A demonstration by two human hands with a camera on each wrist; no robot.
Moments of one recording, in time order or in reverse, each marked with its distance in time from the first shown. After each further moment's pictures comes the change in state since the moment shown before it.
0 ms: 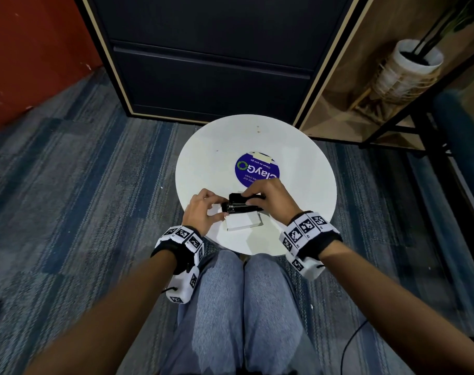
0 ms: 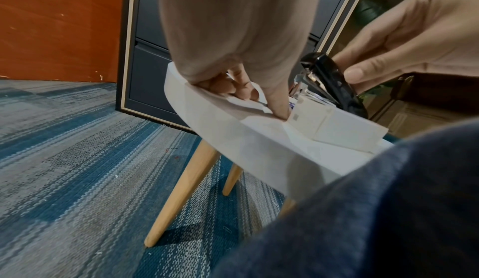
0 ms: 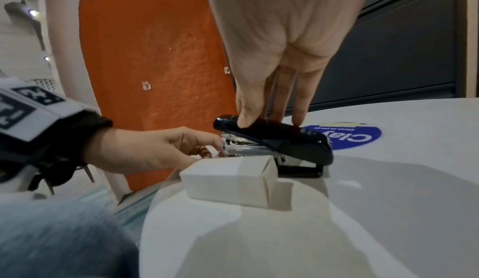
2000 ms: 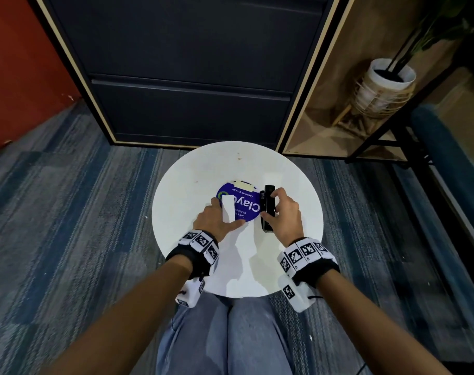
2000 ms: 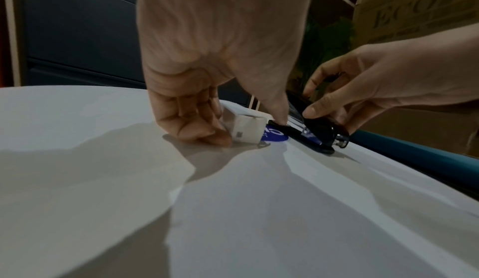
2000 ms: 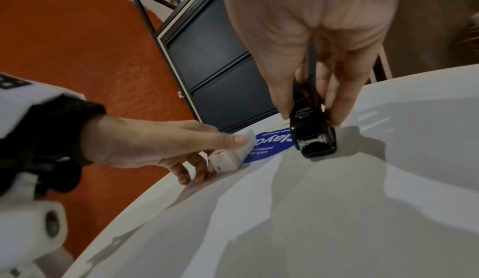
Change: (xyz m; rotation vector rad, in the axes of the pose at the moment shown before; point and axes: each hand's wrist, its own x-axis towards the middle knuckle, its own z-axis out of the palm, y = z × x) left_hand 0.073 0.079 0.021 0.199 -0.151 -0.312; right_hand 0.006 0.044 -0.029 0.005 0.427 0.416
